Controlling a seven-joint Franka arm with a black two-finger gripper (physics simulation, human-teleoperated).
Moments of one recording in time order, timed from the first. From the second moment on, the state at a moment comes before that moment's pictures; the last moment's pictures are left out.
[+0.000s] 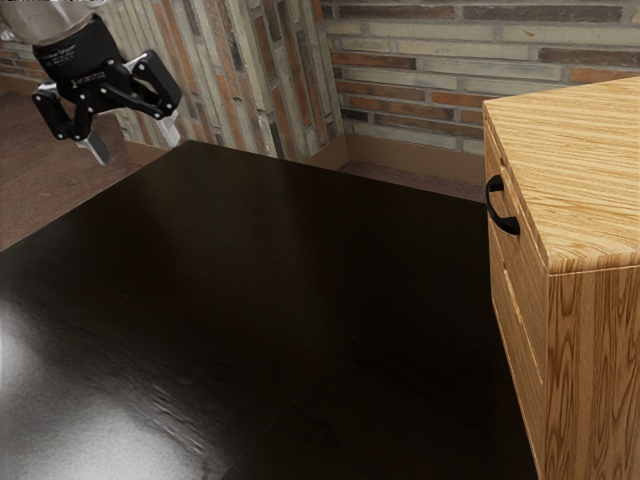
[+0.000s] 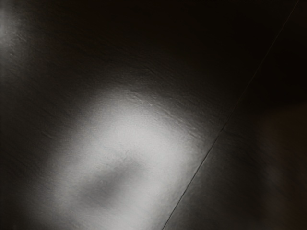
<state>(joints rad) 0.06 -0.04 0.14 -1.19 -0.05 1.33 -0.38</state>
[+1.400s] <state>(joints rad) 0.00 -0.14 -0.11 -1.66 -0.31 1.84 -0.74</state>
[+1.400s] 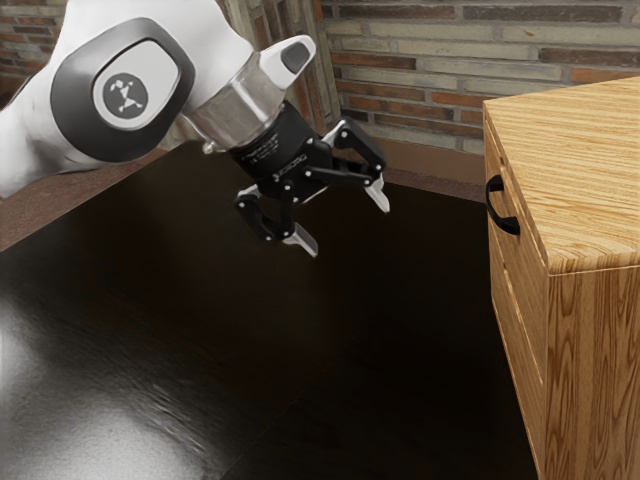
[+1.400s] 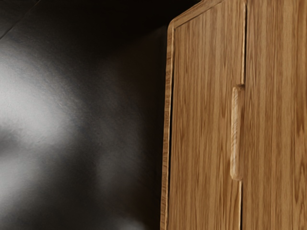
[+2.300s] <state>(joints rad) -0.05 -0.02 -0.14 -1.64 -0.39 2.08 -0.97</state>
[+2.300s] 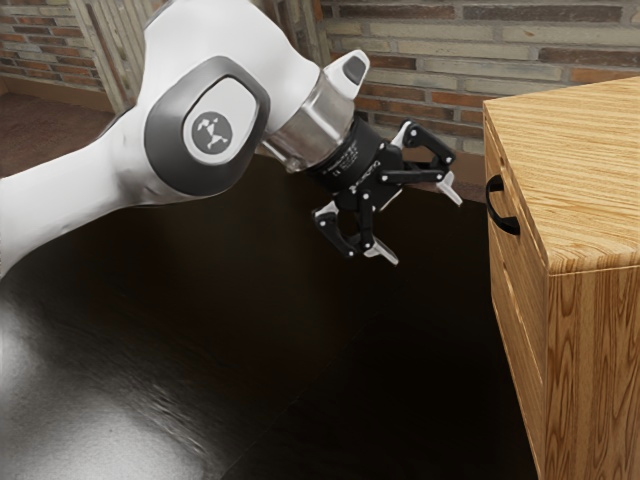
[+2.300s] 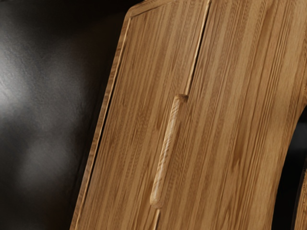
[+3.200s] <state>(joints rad) -0.11 0.05 -0.13 -1.66 -0.46 2.30 -0.89</state>
